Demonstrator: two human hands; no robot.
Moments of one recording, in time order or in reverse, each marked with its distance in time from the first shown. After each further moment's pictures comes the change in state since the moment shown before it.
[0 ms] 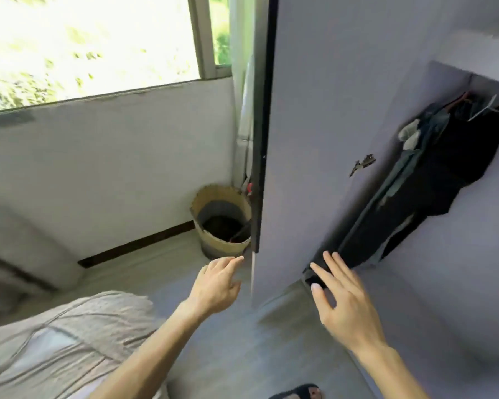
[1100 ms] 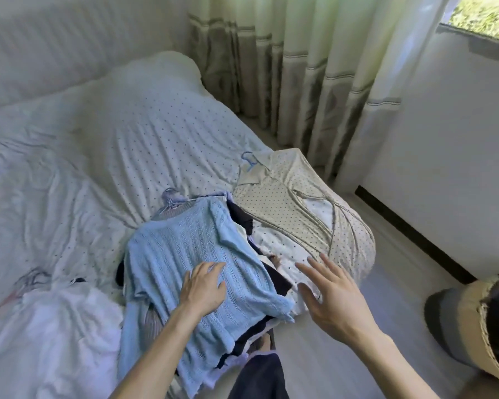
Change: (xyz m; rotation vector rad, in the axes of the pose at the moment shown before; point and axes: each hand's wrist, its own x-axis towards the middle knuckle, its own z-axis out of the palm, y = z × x) left_hand -0.477 -0.098 0.128 -0.391 0.328 -1.581; right_hand -0.109 -0.318 0.199 0.022 -1.021 -1.315
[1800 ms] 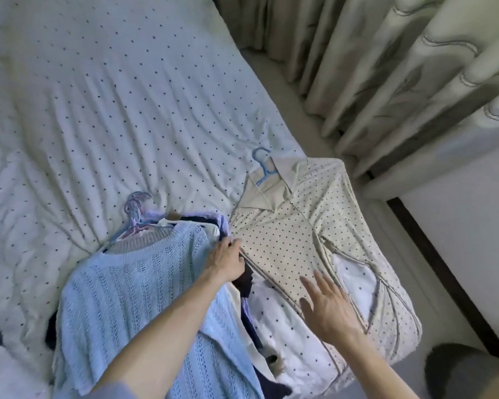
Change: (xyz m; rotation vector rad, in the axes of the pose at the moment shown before) left_hand 0.408 -0.002 0.006 -0.191 -0.263 -0.146; right_hand 0.378 0.111 0.114 -0.216 -0.621 0.188
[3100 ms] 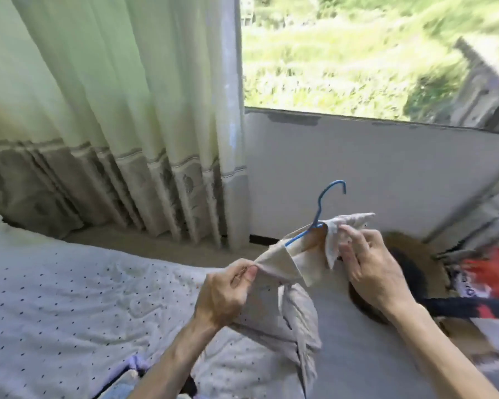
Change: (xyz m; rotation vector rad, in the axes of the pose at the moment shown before) left_hand -0.259 0.209 -0.110 -0.335 0.123 1.186; right_hand -0.342 0.079 -0.065 0.443 1.323 0.533
